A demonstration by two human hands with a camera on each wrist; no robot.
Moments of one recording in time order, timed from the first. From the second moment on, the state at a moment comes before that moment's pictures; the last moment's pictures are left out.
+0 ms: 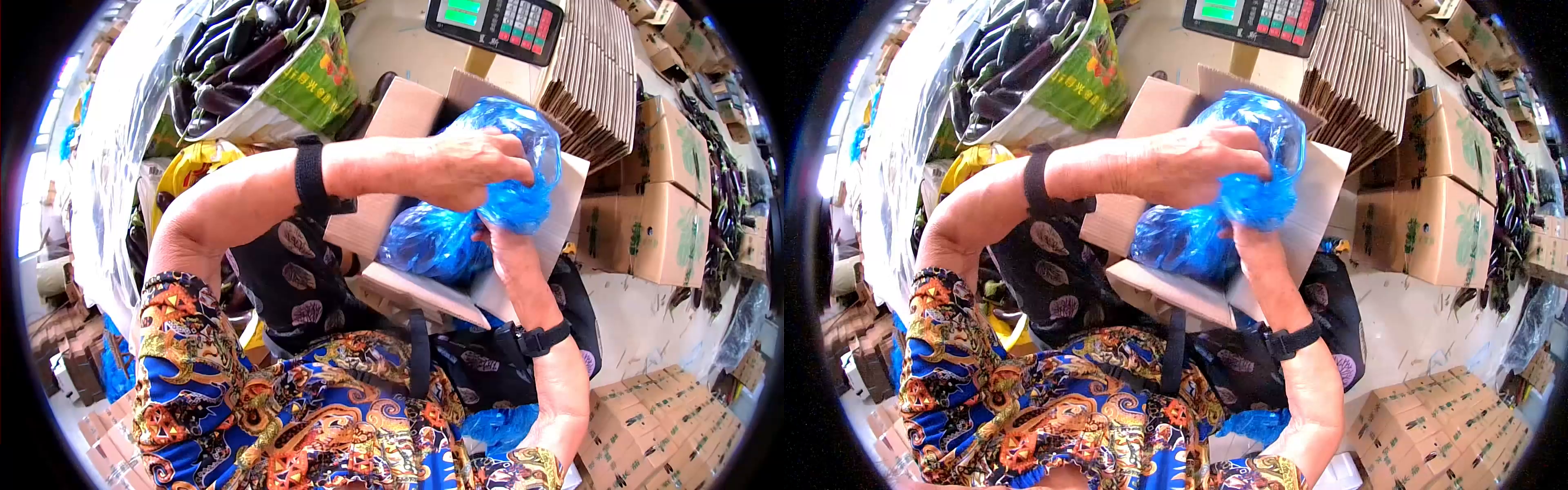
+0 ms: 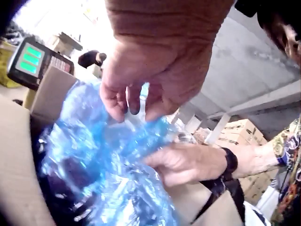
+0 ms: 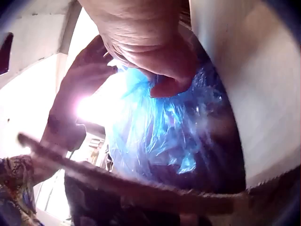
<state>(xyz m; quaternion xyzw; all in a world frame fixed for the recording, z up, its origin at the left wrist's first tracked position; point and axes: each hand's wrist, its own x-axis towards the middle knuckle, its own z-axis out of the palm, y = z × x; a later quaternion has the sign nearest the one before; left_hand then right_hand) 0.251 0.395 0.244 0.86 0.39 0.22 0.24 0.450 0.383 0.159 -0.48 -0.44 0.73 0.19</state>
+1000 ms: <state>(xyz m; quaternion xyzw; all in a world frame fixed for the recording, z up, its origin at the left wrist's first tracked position) 0.315 0.352 0.129 0.95 0.32 0.03 0.02 0.426 0.465 0.147 -0.27 -0.90 0.35 0.06</state>
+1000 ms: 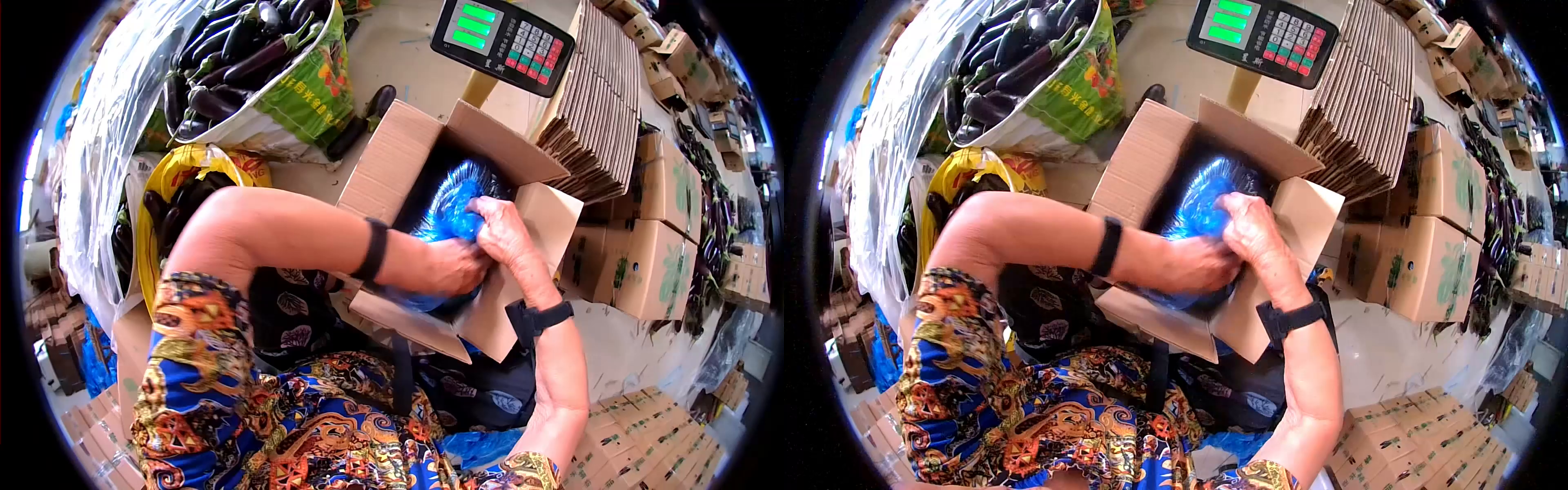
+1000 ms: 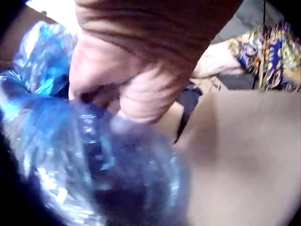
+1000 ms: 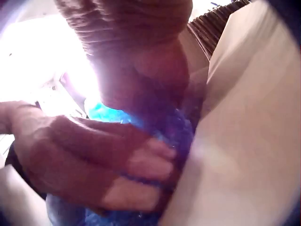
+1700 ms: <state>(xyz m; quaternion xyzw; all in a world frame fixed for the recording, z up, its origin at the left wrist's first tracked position) 0.243 0.405 0.139 0.94 0.35 -0.01 0.08 0.441 0.393 0.169 -0.23 -0.96 0.17 0.04</state>
